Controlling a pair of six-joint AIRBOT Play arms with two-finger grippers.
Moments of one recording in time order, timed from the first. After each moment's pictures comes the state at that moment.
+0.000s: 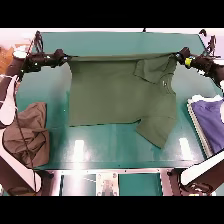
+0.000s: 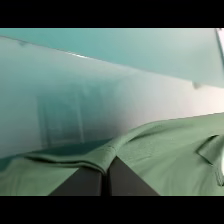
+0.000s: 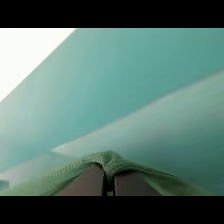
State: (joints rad) left arm 0.13 -1.95 1.80 0.44 -0.89 -1.06; right arm -0.35 -1.90 1.71 -0.33 0.74 1.01
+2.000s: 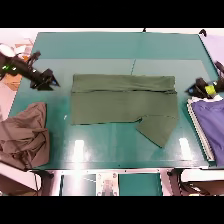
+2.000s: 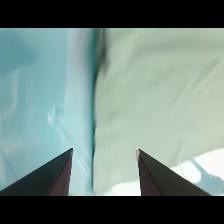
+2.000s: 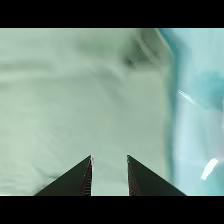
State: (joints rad) left arm 0.21 -1.72 1.64 1.05 -1.52 -1.48; right arm -0.57 -1.51 1.32 -1.02 1.35 1.33
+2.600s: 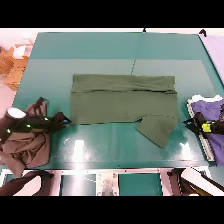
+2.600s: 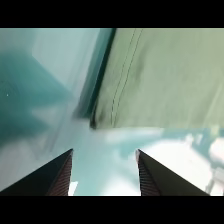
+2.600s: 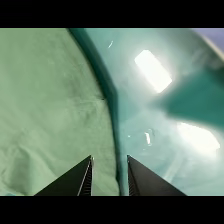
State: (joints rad) left arm 0.14 -1.09 0.48 0.74 -0.88 -1.37; right arm -0.83 -1.11 0.60 -0.93 1.14 1.29
